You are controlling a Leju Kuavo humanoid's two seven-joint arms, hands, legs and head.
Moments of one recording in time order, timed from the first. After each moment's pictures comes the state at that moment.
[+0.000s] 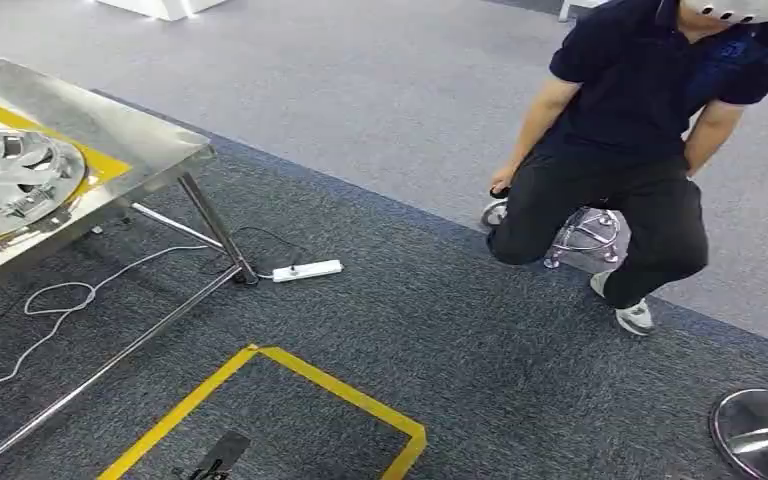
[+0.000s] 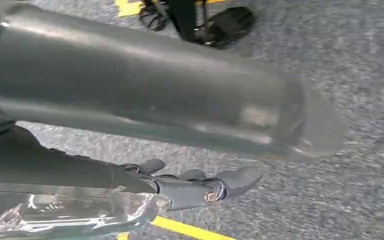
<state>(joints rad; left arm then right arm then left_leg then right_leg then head) -0.12 -0.19 0.79 -0.20 -1.13 0.36 0.03 -0.07 0.10 -0.84 -0.21 0.46 -0.36 0.01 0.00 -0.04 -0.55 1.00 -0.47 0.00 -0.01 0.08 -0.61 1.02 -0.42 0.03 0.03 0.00</state>
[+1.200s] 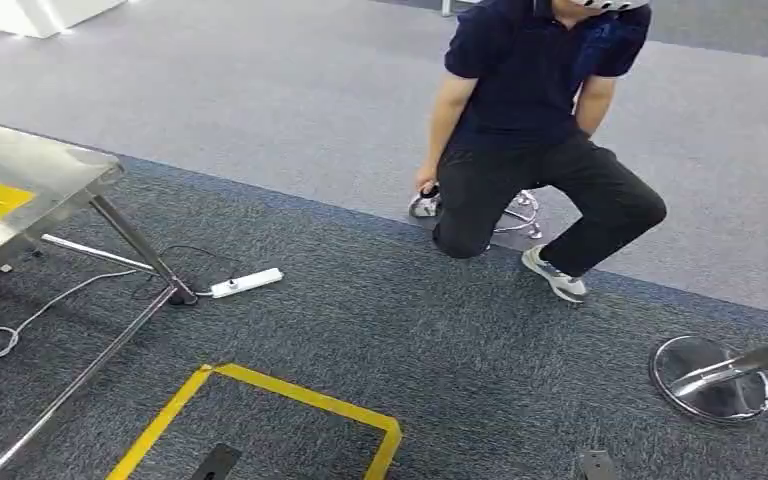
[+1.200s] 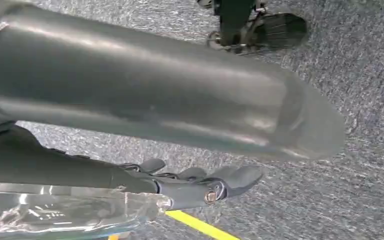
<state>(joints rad) -0.08 -0.20 0.83 -0.20 -1.12 0.40 0.04 -0.09 0.16 -0.63 -0.20 0.68 -0.35 0.03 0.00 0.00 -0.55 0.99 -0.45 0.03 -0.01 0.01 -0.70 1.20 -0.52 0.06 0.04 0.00</state>
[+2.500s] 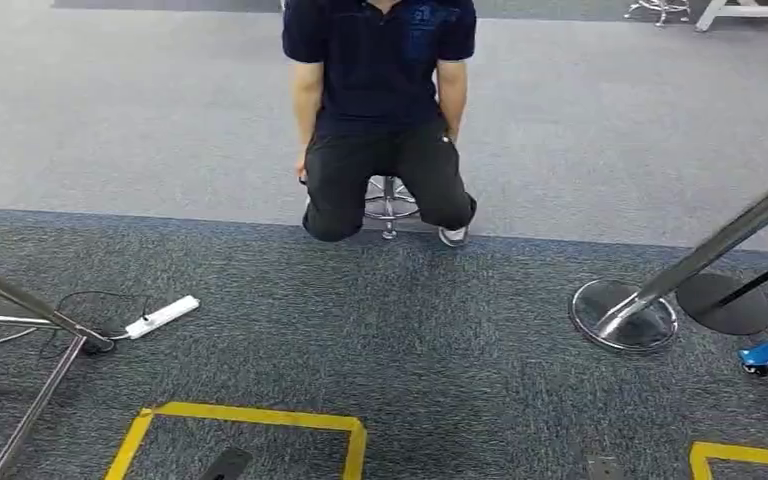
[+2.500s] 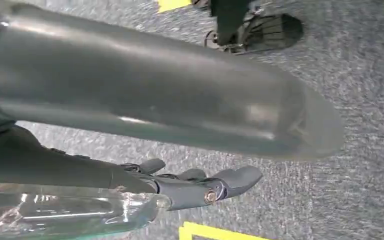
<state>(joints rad) -0.08 -0.21 0.79 -0.20 -1.18 0.38 0.03 -0.07 0.15 -0.64 -0.20 0.62 -0.36 0.02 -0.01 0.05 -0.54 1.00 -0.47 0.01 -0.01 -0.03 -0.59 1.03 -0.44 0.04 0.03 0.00</state>
